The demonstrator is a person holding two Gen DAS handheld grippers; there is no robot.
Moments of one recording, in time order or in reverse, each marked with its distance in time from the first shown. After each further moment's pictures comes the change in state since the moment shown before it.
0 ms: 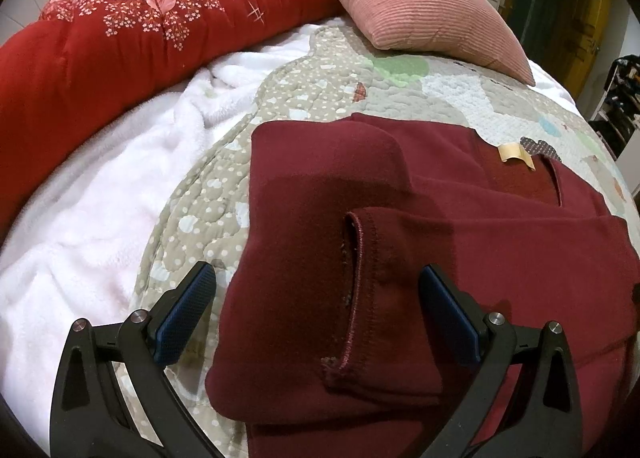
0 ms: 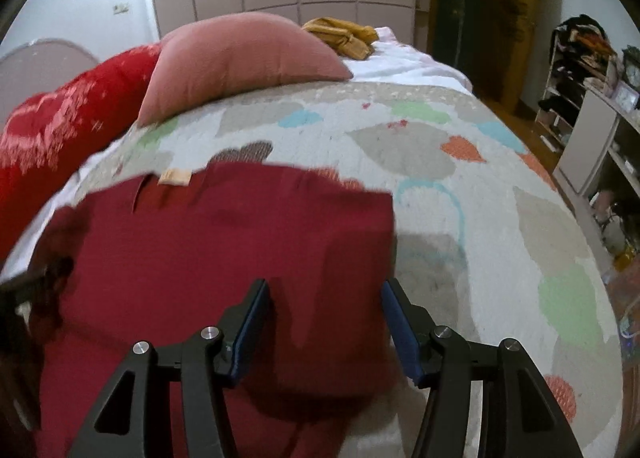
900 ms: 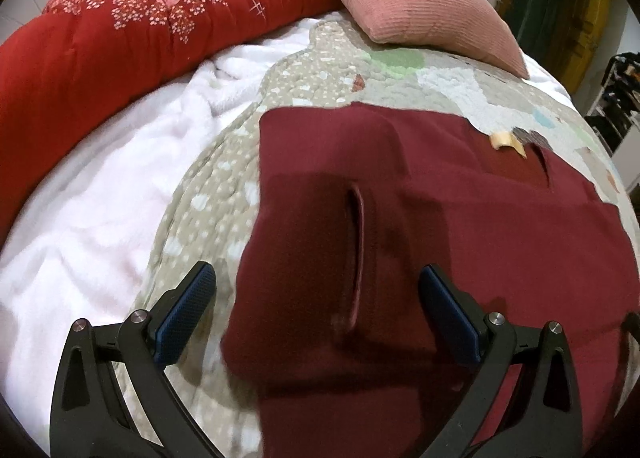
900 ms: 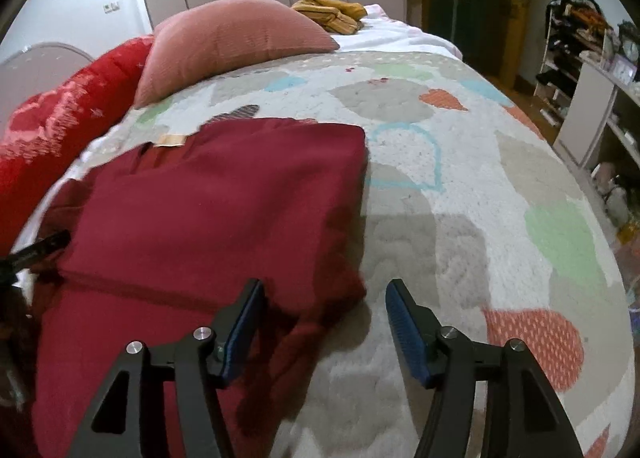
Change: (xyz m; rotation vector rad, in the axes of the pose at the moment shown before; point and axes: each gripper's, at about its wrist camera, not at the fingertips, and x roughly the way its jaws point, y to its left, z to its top) left arm -0.016 0.007 -0.013 0.010 0.032 -0.026; right arm -0.018 -0.021 -0.037 0.061 0.057 0.042
